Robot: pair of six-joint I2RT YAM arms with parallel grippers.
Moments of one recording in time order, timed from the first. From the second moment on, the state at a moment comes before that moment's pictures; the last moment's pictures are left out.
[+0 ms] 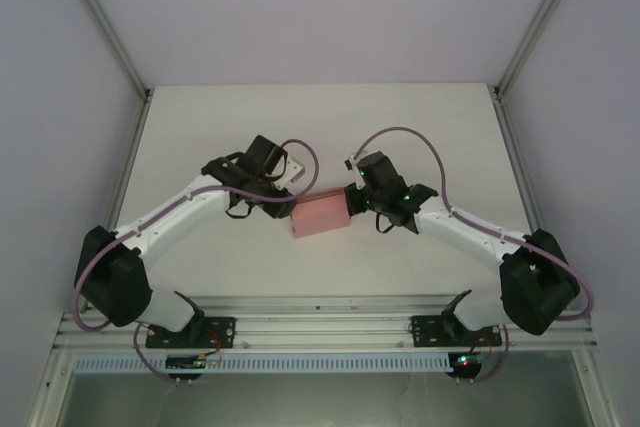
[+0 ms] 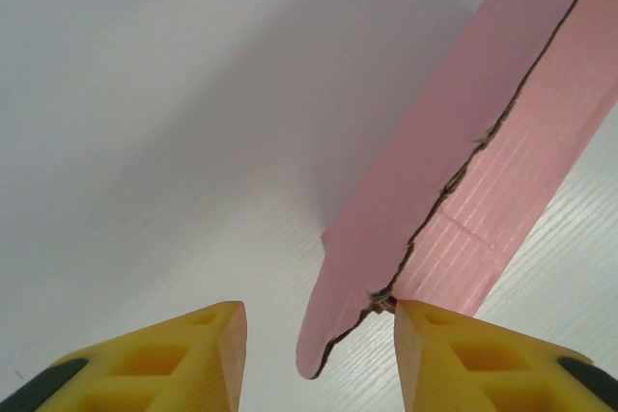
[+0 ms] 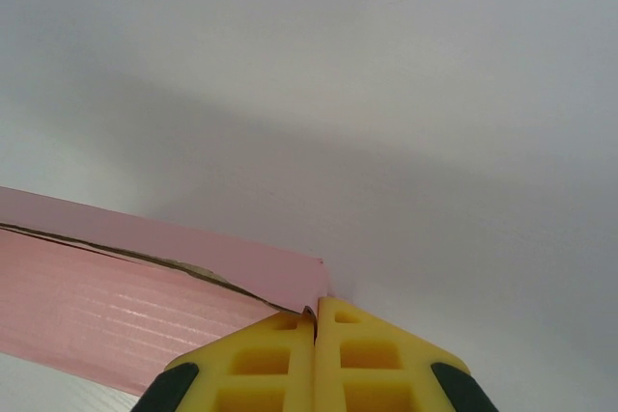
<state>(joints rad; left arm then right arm) -0.65 1.44 1.15 -0.80 0.06 0.06 0.68 1.38 0.89 -0.28 0.03 0.25</state>
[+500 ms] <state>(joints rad) -0.65 1.49 1.17 -0.77 0.09 -0.11 0.73 1.37 0.89 -0.30 0.15 0.29</state>
